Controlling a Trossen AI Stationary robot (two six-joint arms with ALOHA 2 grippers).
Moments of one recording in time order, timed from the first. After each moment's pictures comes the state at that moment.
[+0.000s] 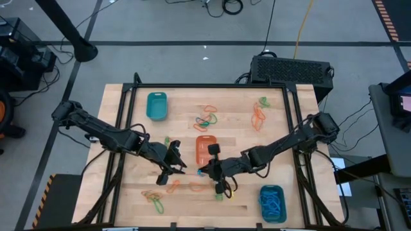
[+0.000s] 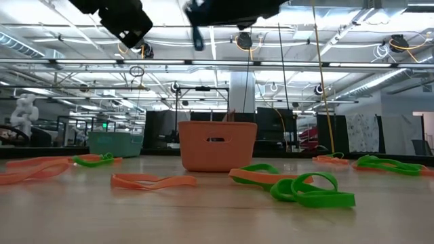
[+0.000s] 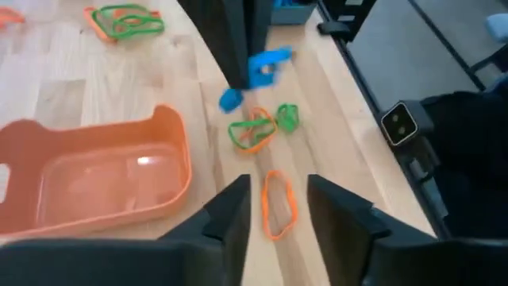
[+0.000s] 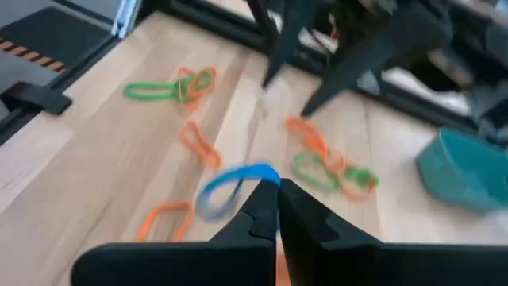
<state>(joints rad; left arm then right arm) -0.36 1.27 0.84 -0.20 0.02 -0.19 0.39 1.74 1.17 0.07 0.31 -0.14</state>
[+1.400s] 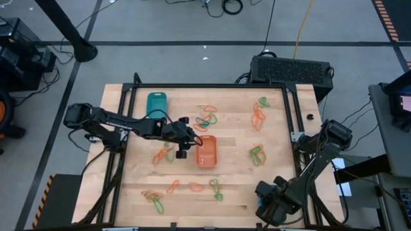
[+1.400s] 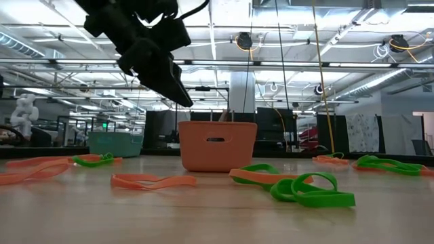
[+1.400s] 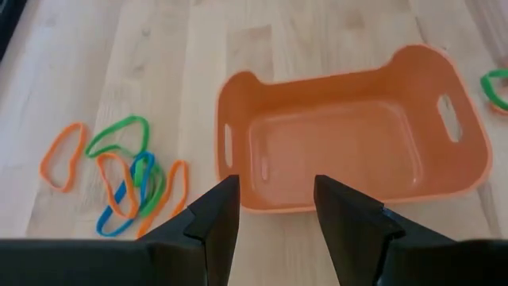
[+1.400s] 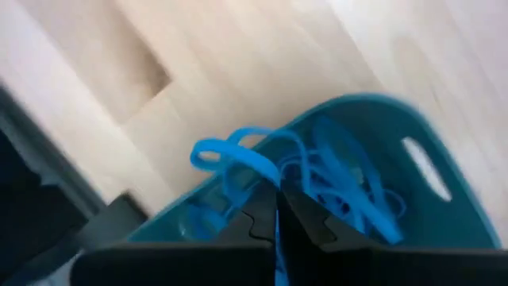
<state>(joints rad) -0.02 1.47 0.84 -0.15 -0.08 0.14 0.91 1.72 1.17 -0.90 0.07 1.58</state>
